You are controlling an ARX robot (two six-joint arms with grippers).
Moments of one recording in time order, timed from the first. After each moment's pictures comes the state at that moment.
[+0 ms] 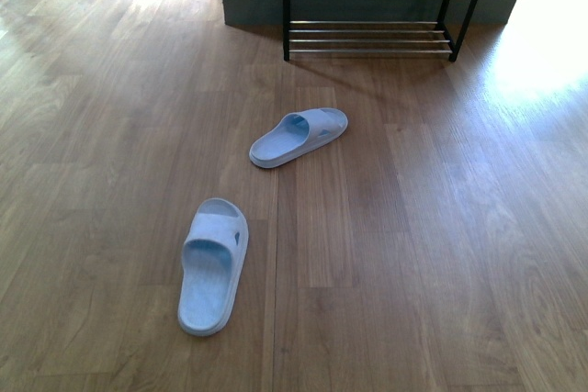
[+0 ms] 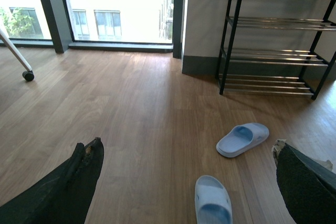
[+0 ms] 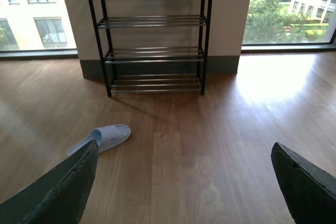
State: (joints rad) left arm 0.00 0.02 0.01 0.00 0.00 -0.01; right arm 0.00 0.00 0.02 0.00 0.00 0.00
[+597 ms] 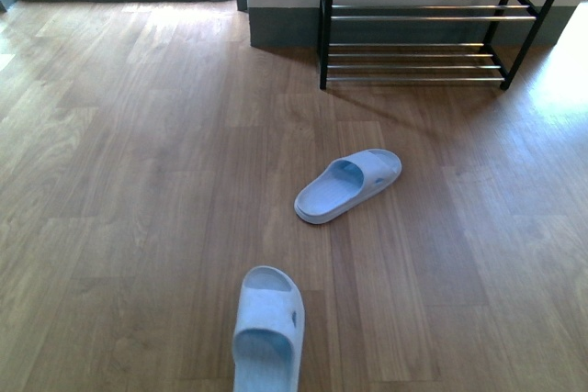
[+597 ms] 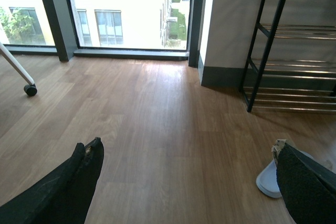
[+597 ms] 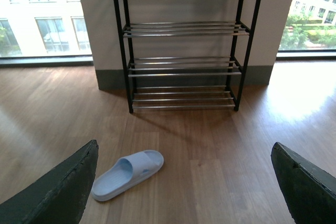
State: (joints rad) left arm 0.00 0.02 0.01 0.00 0.00 -0.01; right arm 0.00 0.00 0.02 0.00 0.00 0.00
